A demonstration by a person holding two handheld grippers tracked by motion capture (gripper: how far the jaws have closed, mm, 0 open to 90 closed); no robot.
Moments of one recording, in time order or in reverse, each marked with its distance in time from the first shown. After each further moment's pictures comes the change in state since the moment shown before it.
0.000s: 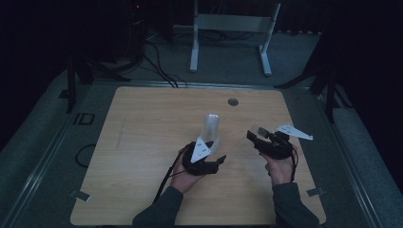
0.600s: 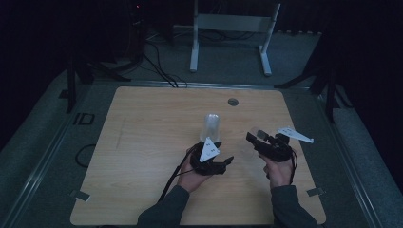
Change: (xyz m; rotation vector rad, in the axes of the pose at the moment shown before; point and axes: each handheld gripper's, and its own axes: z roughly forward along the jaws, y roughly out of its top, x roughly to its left) left arm -0.010 0.007 0.018 0.009 -0.039 0.014; right arm -0.001 -0.008 -0.001 -0.009 0.026 0.072
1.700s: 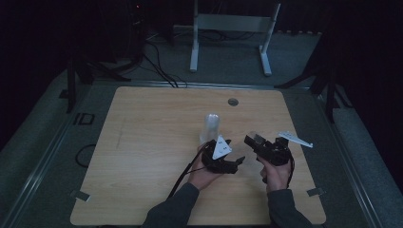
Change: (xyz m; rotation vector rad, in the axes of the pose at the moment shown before) left arm -0.012 0.012 0.028 -0.009 -0.022 0.003; right arm -0.003 -0.015 0.002 -0.002 0.065 0.141
